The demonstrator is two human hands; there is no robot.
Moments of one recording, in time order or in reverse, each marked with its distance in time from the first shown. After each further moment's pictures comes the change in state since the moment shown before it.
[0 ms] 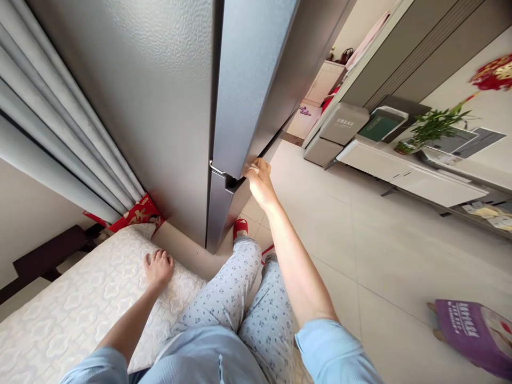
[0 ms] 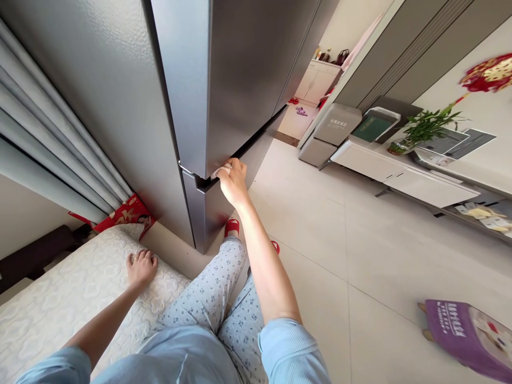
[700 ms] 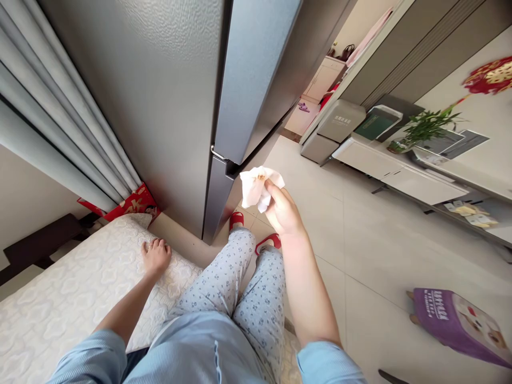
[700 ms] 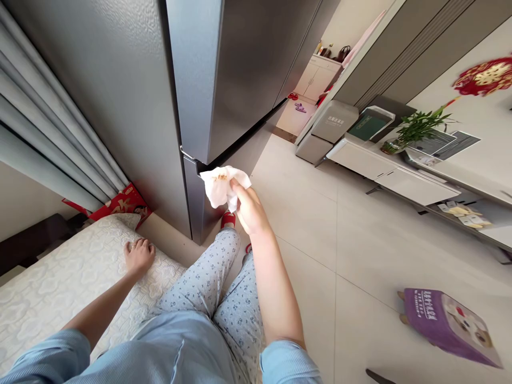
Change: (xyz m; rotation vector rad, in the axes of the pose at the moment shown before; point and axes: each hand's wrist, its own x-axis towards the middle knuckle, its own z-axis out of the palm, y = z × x) left_hand -0.002 0.001 -0.005 -0.023 0.018 0.014; right_hand -0.086 -0.001 -0.035 0.592 -0.103 0.196
